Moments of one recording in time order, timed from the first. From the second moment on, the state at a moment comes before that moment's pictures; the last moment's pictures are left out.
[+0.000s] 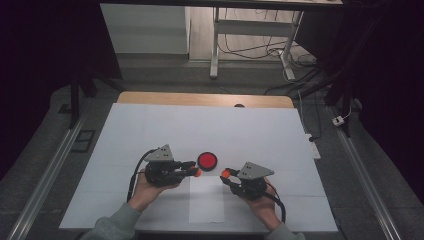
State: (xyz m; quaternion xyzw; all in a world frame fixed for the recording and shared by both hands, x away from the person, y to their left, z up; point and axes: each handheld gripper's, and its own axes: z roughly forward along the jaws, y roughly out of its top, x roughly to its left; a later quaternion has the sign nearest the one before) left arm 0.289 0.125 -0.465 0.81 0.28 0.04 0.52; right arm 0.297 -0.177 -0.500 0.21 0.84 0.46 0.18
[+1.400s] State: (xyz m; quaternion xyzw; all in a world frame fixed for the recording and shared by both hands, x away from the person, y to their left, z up) left arm 0.289 0.126 -0.465 0.81 0.28 0.06 0.52; right arm 0.277 -0.267 -0.504 0.30 0.81 0.46 0.22
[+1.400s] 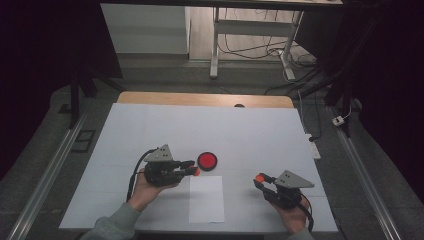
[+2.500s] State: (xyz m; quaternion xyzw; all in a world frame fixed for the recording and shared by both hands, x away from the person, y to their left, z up) left arm 0.301 0.123 -0.455 0.81 0.28 0.09 0.52; right arm 0.280 -0.277 -0.505 0.31 0.80 0.45 0.23
